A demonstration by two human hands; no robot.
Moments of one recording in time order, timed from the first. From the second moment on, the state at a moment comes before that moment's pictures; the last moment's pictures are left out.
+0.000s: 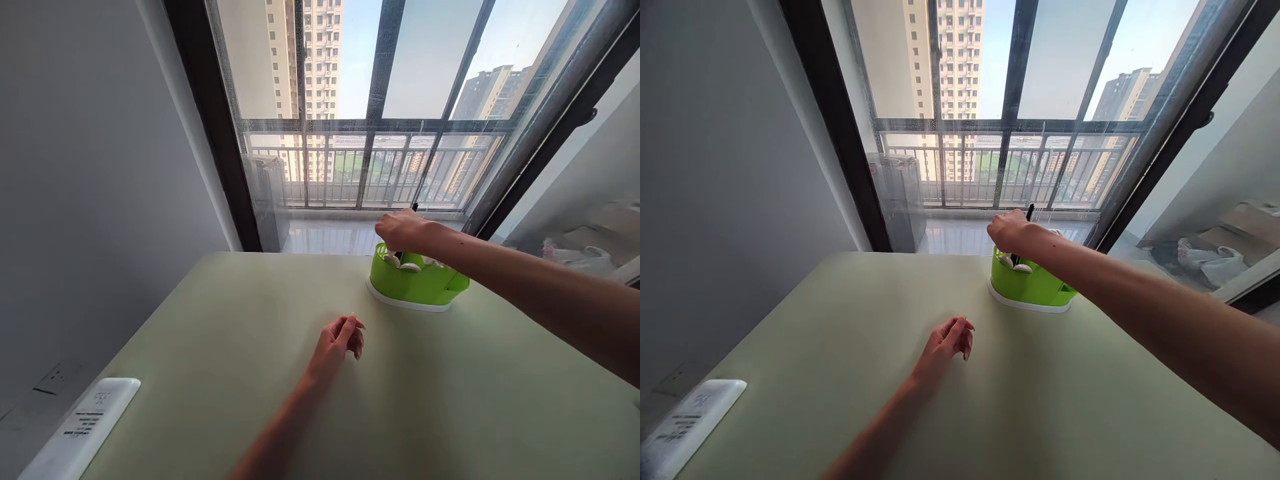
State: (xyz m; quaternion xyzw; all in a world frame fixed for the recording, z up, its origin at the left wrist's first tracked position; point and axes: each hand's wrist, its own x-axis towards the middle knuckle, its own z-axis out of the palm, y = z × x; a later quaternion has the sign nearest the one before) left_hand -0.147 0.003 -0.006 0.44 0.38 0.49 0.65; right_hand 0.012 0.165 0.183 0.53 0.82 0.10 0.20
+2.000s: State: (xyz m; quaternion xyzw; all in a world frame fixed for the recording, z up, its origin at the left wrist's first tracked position) left_hand -0.146 0.002 0.005 0.46 0.42 0.46 0.63; right_hand 0.300 0.164 0.130 0.78 0.60 -0.03 -0.14
